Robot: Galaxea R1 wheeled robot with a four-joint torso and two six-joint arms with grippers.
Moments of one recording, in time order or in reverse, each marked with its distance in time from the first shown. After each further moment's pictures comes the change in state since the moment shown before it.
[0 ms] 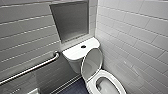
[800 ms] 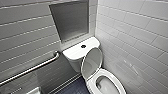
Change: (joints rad) left arm 0.019 0.189 -0.222 -0.039 0.348 -0.005; right arm 0.010 0.011 -0.017 -0.002 0.007 0.000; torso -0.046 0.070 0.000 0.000
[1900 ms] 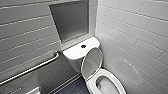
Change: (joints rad) left arm 0.013 0.079 -0.056 -1.050 0.037 1.078; right arm -0.027 0.184 -0.363 -0.060 -0.016 0.000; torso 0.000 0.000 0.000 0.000
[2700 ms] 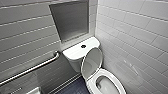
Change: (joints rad) left arm -0.133 -0.179 0.366 -0.038 -0.012 0.055; right arm -0.037 0.073 -0.088 -0.066 0.013 0.004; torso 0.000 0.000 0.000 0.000
